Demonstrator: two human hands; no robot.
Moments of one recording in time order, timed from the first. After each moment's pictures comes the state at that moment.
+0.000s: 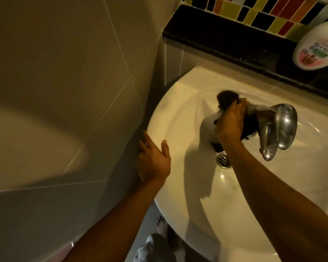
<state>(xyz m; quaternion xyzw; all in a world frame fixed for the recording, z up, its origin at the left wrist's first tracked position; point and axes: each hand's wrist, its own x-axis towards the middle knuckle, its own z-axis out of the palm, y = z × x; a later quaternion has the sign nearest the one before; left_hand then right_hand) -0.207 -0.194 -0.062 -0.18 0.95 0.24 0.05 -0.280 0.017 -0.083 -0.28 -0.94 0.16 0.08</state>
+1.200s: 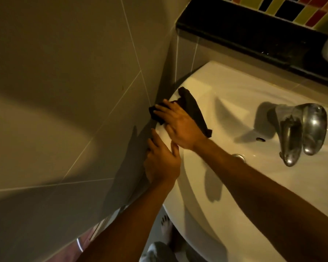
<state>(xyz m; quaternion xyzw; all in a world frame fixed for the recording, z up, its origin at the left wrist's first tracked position) -0.210 -0.200 -0.070 -0.14 0.97 0.20 0.02 -0.294 -0.107 -0.077 0.27 -0.92 0.27 -0.02</state>
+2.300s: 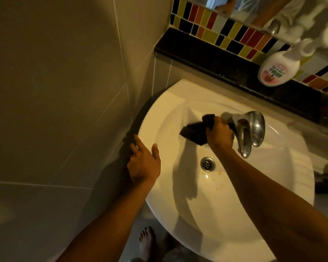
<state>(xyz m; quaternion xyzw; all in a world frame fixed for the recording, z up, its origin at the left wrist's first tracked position) -0.202 -0.205 -0.058 -0.16 0.96 0.21 0.10 -0.246 0.013 -0.038 -0.28 -0.94 0.20 0.02</state>
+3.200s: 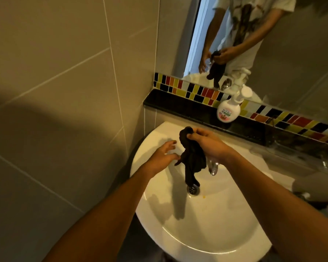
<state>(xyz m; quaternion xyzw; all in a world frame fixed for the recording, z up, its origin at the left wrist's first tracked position) -0.229 -0.161 0.076 0.09 0.75 0.58 0.31 -0.196 0.001 0.152 -0.18 -0.75 0.63 -0.10</state>
